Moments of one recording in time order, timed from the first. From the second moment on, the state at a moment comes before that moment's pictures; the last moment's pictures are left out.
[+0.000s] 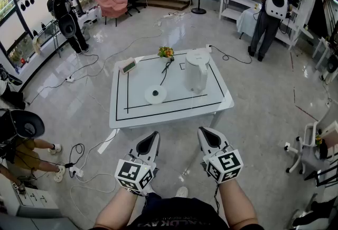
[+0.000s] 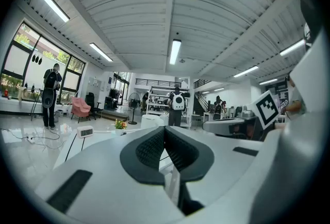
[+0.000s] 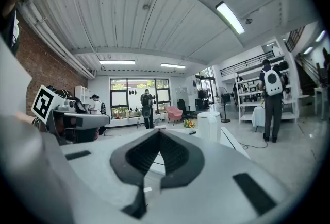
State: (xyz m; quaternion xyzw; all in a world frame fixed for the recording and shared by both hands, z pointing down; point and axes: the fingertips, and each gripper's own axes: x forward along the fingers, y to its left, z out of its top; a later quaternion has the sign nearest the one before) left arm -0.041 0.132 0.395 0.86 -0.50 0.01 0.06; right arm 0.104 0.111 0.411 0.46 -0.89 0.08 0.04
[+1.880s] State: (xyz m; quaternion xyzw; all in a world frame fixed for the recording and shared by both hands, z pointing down) left arm -0.097 -0.102 0.410 0.91 -0.41 0.02 0.08; right arm 0.057 -0.105 0.402 0.55 -0.84 0.06 0.02
